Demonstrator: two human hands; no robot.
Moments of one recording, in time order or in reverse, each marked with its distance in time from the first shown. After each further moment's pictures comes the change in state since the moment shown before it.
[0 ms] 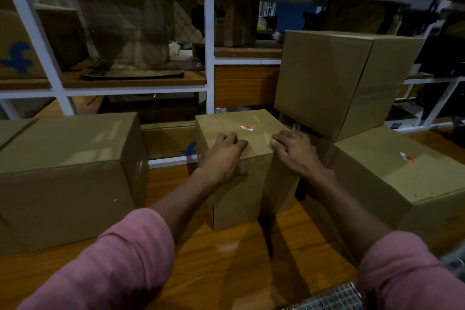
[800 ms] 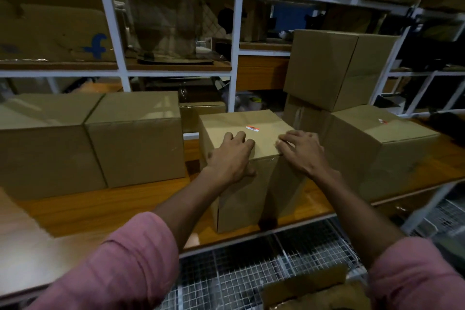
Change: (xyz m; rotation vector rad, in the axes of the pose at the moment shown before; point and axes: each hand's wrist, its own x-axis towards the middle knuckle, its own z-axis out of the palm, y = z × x) left_hand -0.223 -0.007 -0.045 -0.042 0.001 0.068; right_hand -0.198 -0.119 -0.003 0.016 0.119 0.045
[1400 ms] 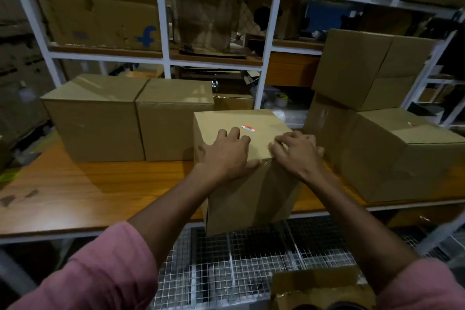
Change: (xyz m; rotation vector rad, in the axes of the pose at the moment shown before) left_hand -0.108 -0.011 -0.037 0.048 -0.013 -0.207; right_hand -0.065 -0.091 0.007 -0.067 -0.048 -0.085
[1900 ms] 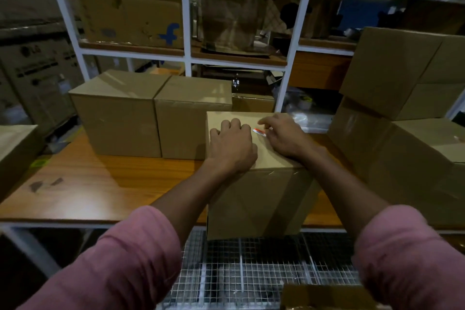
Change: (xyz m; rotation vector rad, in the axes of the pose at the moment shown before) left_hand 0.028 -0.015 -0.001 -0.013 0.146 -0.175; right_hand 0.088 -0.042 0.020 0.044 -0.118 -0.387
